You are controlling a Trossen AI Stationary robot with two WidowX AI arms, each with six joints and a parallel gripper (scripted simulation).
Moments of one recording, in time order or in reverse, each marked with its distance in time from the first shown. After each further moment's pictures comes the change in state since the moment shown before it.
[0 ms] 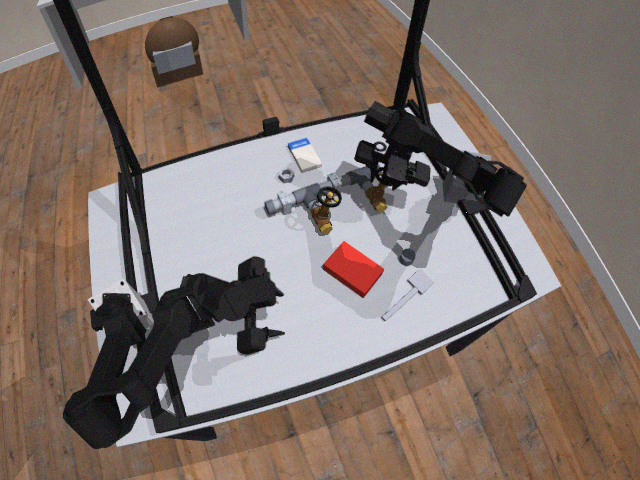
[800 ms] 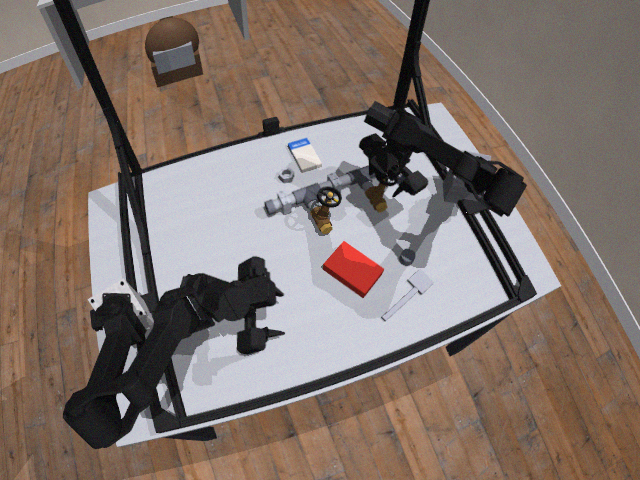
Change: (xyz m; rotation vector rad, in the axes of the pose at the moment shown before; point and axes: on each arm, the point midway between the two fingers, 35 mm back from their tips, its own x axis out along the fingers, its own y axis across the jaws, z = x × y) left arm 0.000 0.000 0.000 0.600 0.000 0.000; right arm 0.000 0.000 0.000 0.000 0.000 0.000
